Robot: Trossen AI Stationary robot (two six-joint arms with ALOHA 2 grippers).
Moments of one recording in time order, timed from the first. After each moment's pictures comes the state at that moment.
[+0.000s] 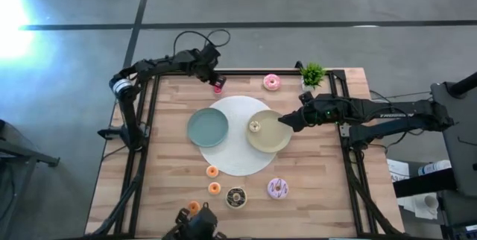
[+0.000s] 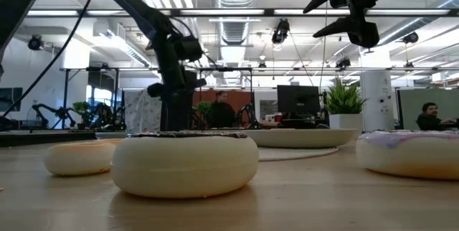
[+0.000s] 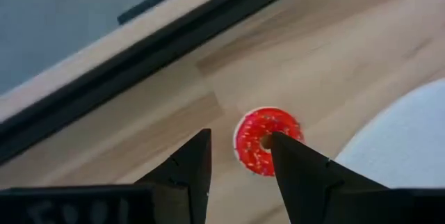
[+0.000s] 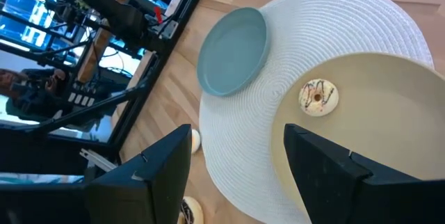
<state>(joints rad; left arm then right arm) 0.75 1.84 1.36 -0.64 -0.03 -0.28 -0.06 0.94 0.73 -0.31 0.08 1.04</state>
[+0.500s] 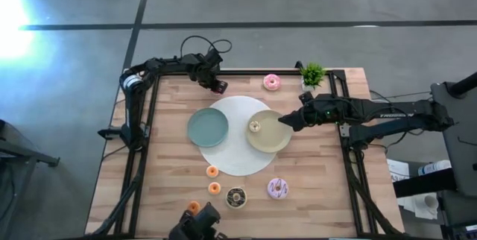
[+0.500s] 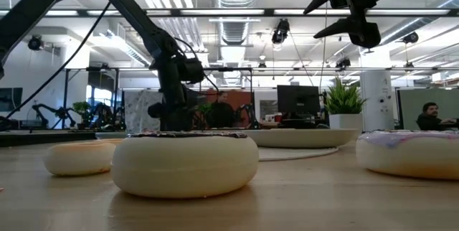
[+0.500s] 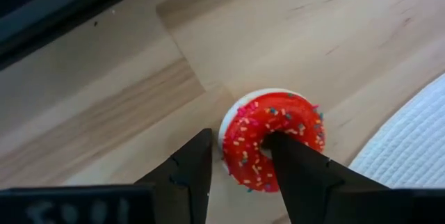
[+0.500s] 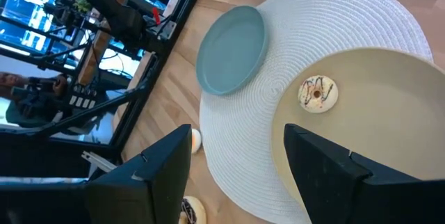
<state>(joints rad) 0.77 1.97 1.35 -0.63 0.10 -0.28 -0.06 0.94 0.73 -0.31 0.08 1.07</state>
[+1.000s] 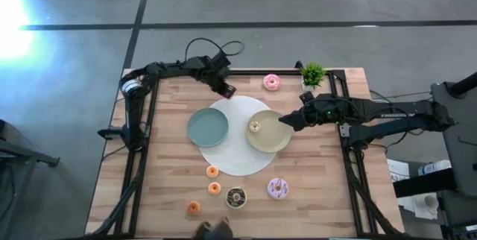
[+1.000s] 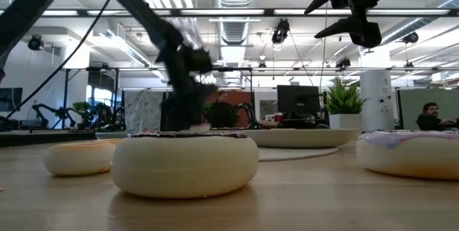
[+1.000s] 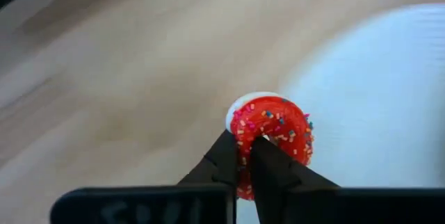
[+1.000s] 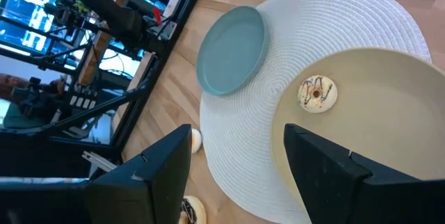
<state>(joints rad) 0.64 1.92 1.39 -0.61 0.21 -0.26 -0.06 0.93 0.73 -0.32 0.08 1.07</state>
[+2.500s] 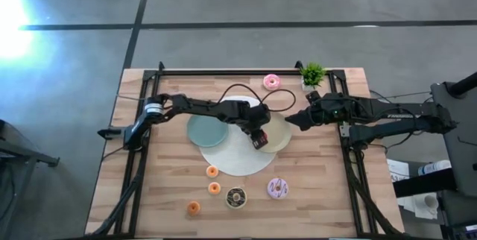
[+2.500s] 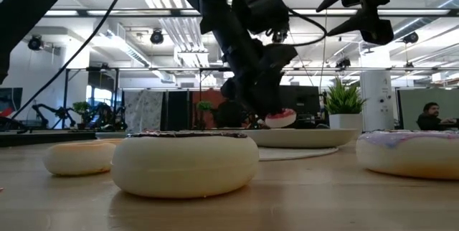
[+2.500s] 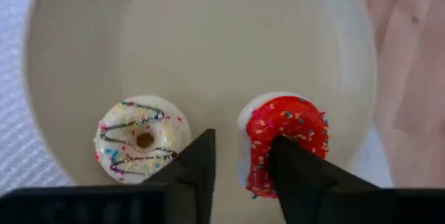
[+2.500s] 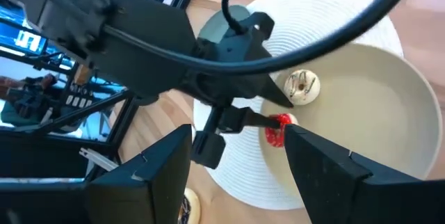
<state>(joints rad) 0.09 2.12 1.69 -0.57 0.05 -0.36 -0.07 0.84 0.73 -0.42 0.07 1.07</state>
